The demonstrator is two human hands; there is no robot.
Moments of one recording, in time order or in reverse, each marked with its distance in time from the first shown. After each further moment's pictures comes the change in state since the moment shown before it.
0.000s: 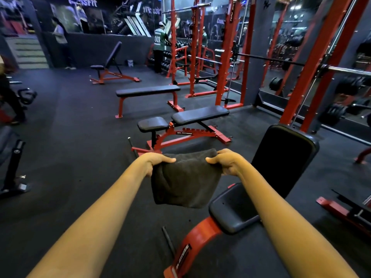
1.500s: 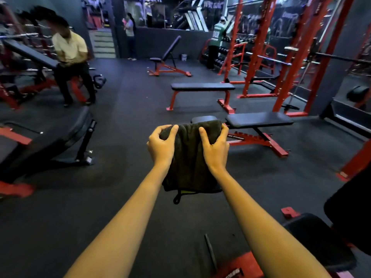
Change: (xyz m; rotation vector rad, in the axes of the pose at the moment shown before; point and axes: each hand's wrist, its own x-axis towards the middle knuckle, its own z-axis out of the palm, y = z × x) left_hand 0.032 -0.036 -0.201 -0.279 0.985 0.854; right_hand 0.083 -0.056 0.295 -0.015 0.285 -0.848
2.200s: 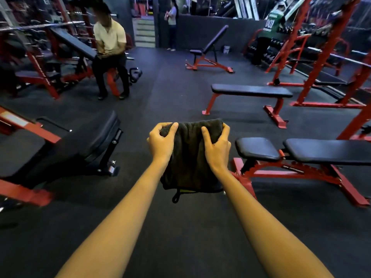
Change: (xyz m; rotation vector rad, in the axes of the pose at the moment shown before) left_hand 0.434 -0.165 0.058 0.090 0.114 -0.071; right_hand 0.306 0.097 0.362 -0.005 -0.187 0.017
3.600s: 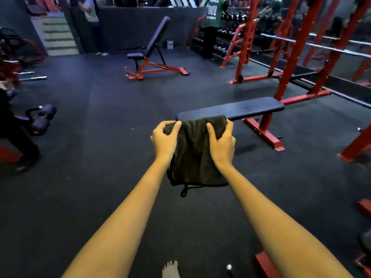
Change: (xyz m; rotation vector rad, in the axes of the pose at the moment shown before) left_hand 0.902 -0.215 0.703 -0.063 -0.390 0.030; right_hand 0.999 0.343 0.355 -0.174 0.329 0.116
